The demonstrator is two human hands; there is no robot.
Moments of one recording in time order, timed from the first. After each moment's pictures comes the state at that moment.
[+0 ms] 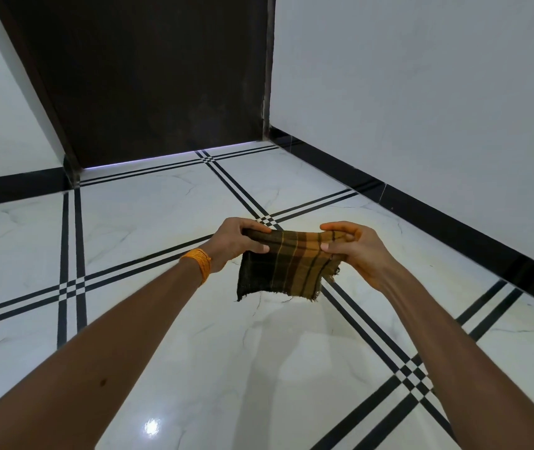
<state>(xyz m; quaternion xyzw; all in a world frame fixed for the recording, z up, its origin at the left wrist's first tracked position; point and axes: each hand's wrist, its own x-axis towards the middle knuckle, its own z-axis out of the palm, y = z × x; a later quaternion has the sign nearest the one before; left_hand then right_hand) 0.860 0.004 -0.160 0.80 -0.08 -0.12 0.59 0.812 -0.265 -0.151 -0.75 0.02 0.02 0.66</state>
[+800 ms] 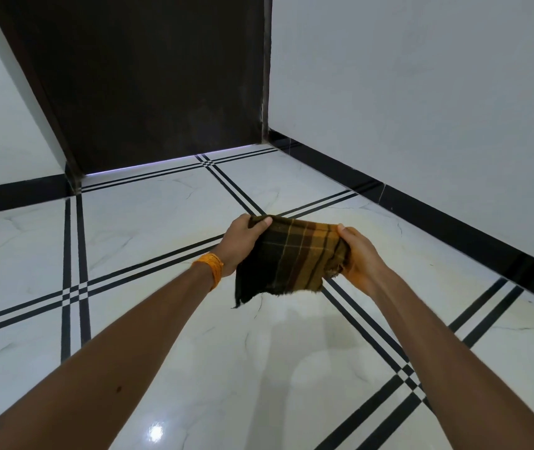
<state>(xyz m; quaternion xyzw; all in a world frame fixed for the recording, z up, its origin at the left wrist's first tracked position) 0.849 -0.019 -0.151 0.79 -0.02 -0.07 0.61 0.816 -0.256 -0.168 -0.63 0.11 0.05 0.77</state>
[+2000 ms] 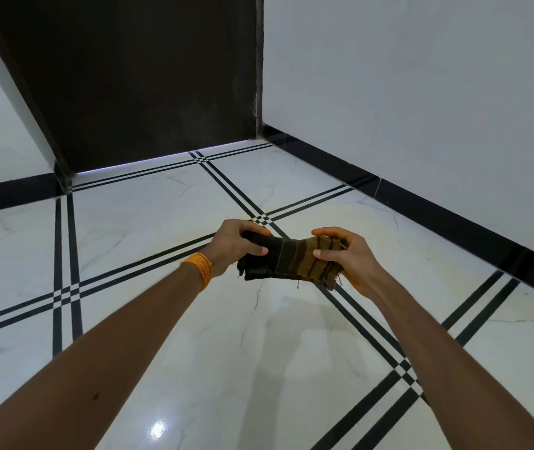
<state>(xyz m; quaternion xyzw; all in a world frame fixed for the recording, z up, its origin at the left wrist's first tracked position) 0.854 -0.008 -0.161 0.80 -0.07 -0.10 0.58 0.811 -0.264 -0.180 -0.72 0.01 0.01 0.69</state>
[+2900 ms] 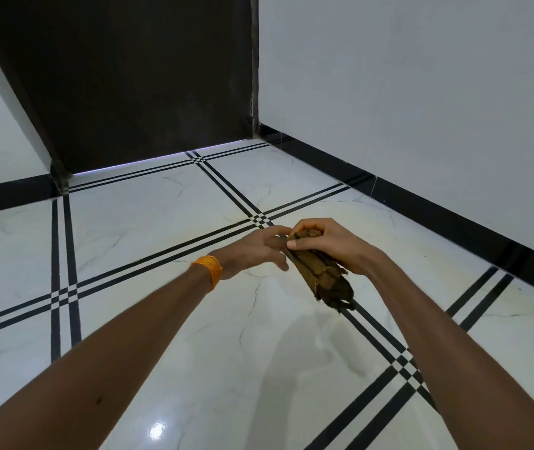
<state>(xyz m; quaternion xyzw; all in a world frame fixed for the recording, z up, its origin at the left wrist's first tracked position) 0.833 -0.037 -0.146 0.78 -0.19 -0.28 0.52 0.813 -0.240 -0.134 -0.81 -0.11 0.12 0.56</state>
